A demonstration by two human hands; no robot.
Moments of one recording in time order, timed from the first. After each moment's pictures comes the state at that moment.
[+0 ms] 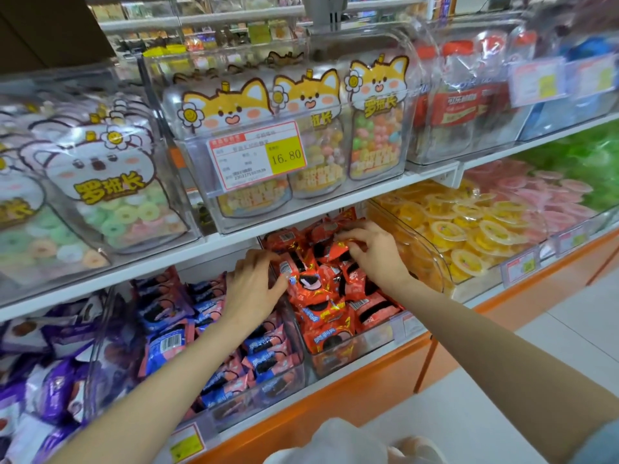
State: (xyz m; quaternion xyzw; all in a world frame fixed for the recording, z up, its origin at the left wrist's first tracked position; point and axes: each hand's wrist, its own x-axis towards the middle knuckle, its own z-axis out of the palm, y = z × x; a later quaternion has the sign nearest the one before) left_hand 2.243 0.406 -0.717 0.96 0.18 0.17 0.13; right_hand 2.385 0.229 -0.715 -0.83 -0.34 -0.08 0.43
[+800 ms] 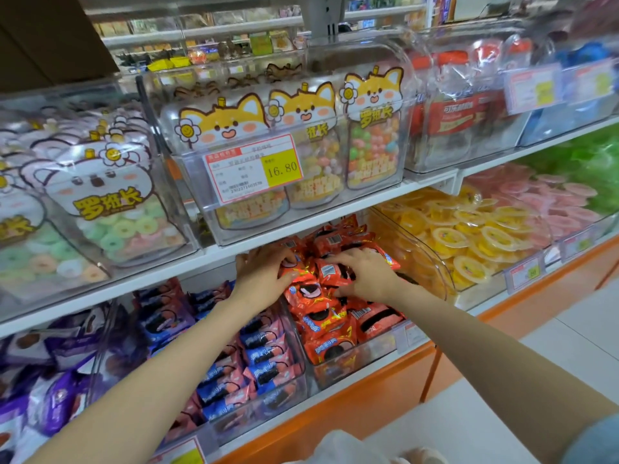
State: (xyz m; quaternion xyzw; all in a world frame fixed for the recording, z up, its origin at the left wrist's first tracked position) left_hand 2.271 0.408 -0.693 0.98 0.13 0.12 0.09; right_hand 2.399 0.237 -0.734 -0.89 -0.42 0.04 0.16
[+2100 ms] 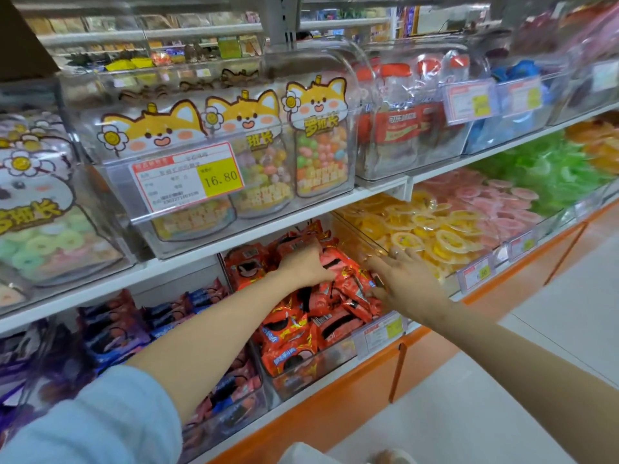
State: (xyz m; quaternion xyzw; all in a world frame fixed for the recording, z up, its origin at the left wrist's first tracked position) left_hand 2.375 0.326 -0.698 0.98 0.10 -0.03 0.14; right_hand 2.409 0.129 -0.728 -0.86 -0.43 -0.29 0.01
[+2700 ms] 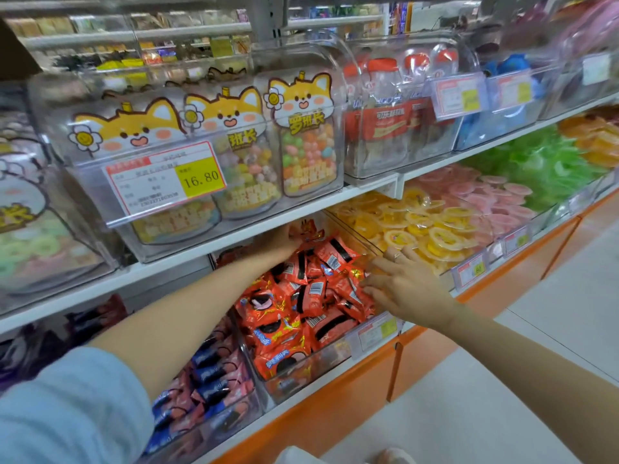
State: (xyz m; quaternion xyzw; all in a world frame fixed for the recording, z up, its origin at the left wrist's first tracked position) left_hand 2.391 0.360 -0.684 0.96 0.12 0.10 0.21; right_hand 2.416 0.110 -0.738 -0.81 -0.51 -0.29 0.08
